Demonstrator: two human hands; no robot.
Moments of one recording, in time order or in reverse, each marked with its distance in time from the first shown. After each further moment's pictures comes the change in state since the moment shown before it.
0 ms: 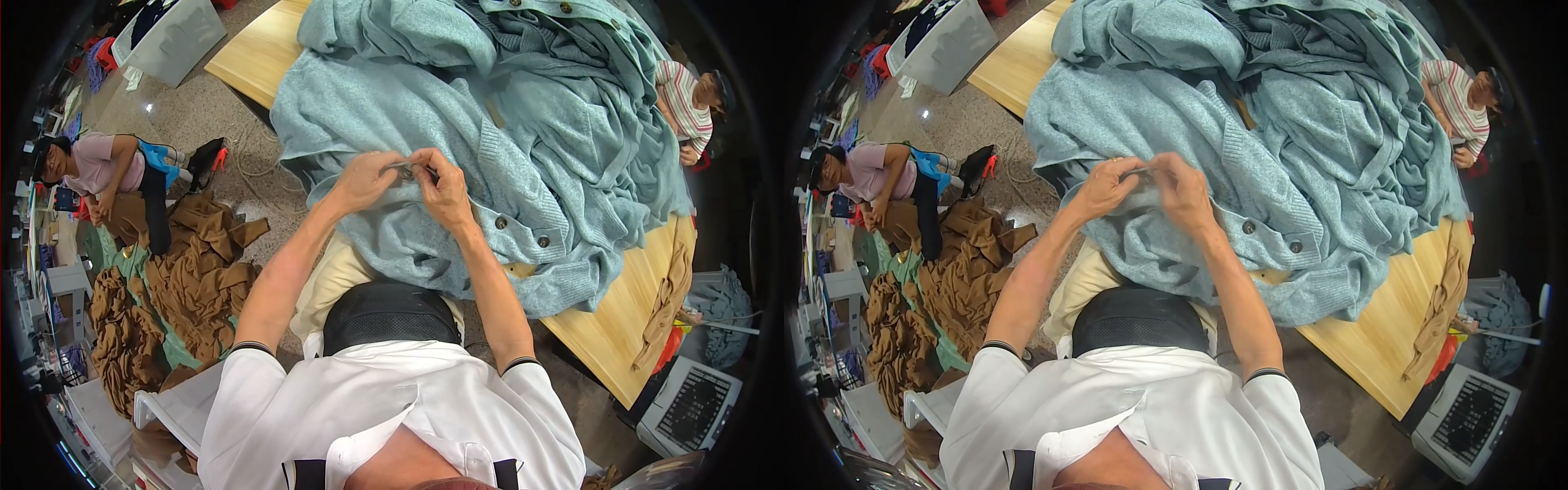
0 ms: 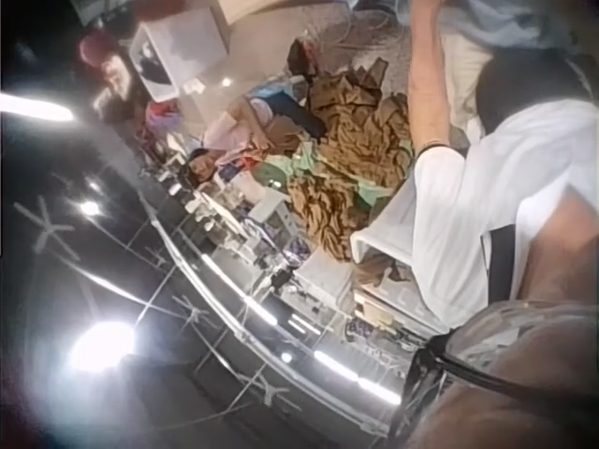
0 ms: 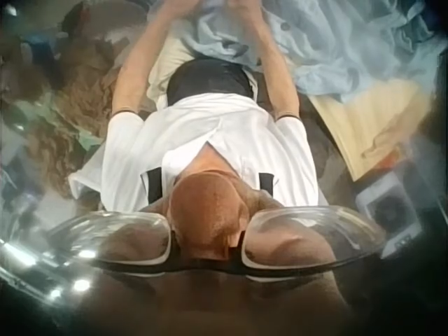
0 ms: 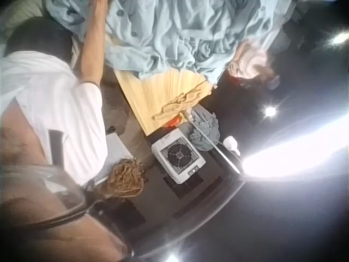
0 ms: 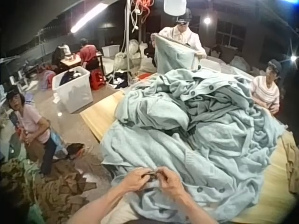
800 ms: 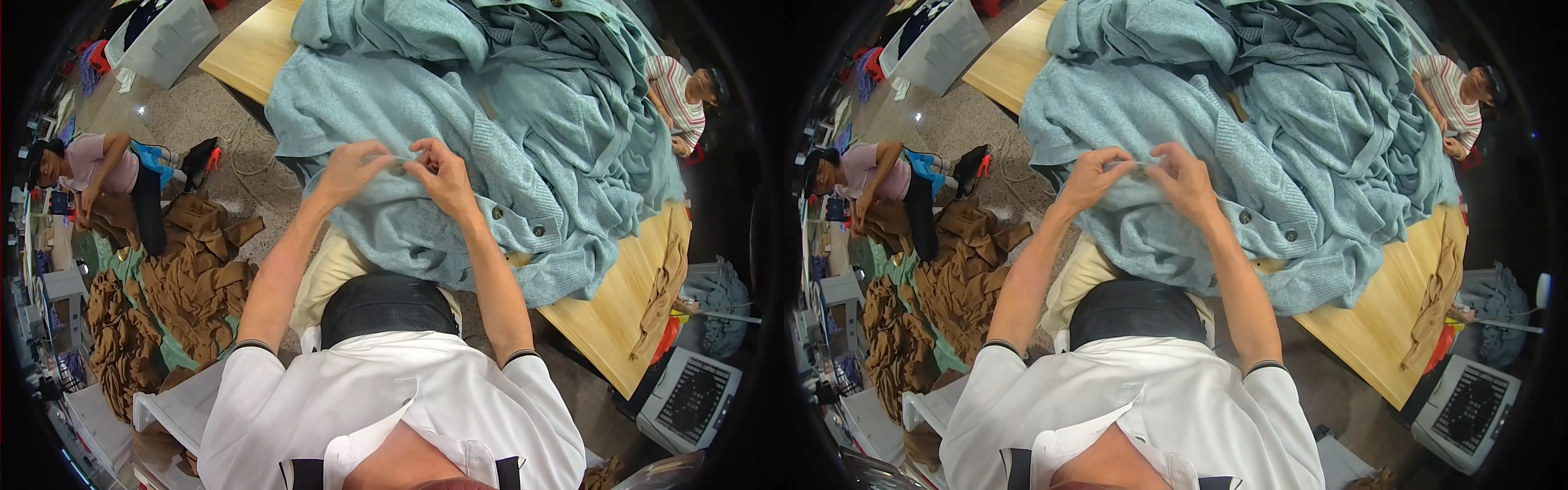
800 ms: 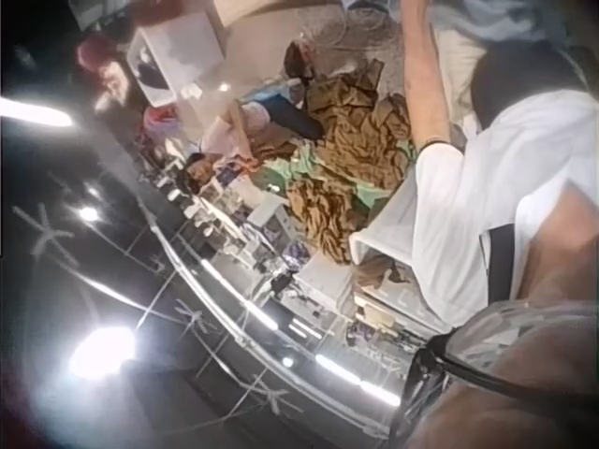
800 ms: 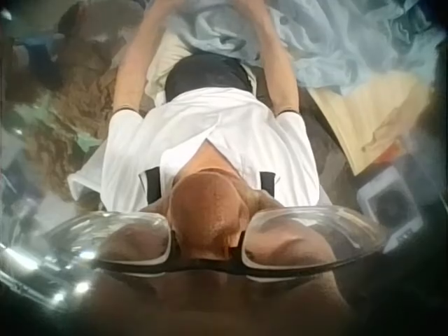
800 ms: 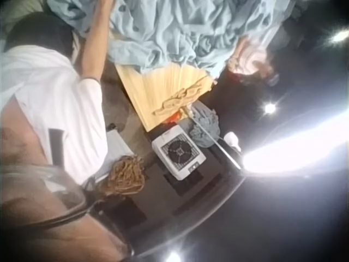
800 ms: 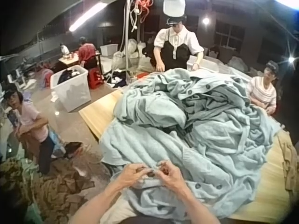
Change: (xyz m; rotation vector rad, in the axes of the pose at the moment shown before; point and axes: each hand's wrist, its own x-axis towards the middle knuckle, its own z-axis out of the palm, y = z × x) left_hand -0.008 0.001 -0.006 -0.261 0.050 -0.106; right_hand 0.003 -0.018 -0.022 0.070 -0.144 0.218
